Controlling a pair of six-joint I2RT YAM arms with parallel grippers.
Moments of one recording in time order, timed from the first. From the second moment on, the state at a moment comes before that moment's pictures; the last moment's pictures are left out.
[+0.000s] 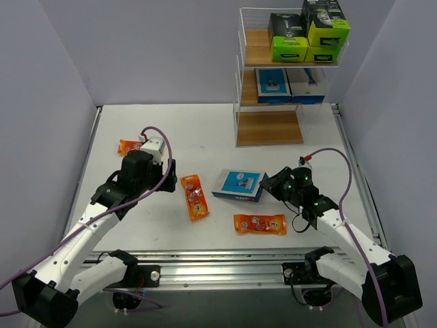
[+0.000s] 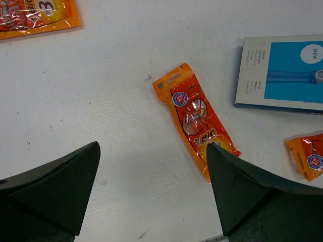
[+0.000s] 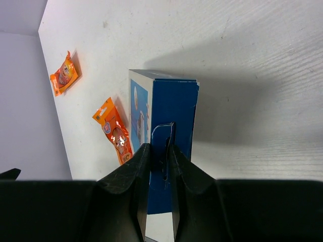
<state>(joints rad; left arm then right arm) -0.48 0.98 0.91 -0.54 -0.12 -0.22 0.35 0.97 0.46 -0.06 -0.08 1.04</state>
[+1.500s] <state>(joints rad) -0.48 0.96 0.91 -0.54 -0.12 -0.22 0.35 0.97 0.80 -0.32 -0.17 0.90</state>
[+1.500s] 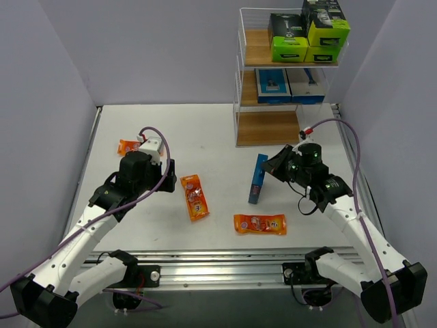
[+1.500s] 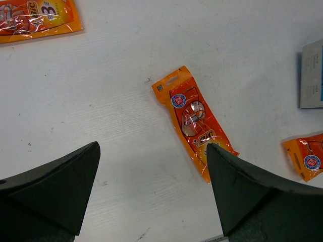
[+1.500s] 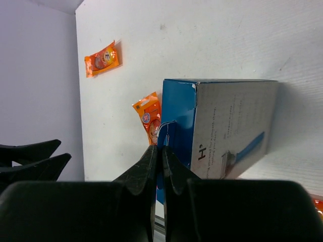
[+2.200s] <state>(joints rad) -0.48 0.95 0.91 -0.54 -0.12 -0.22 0.35 1.11 1.04 -0.66 -0.07 0.64</state>
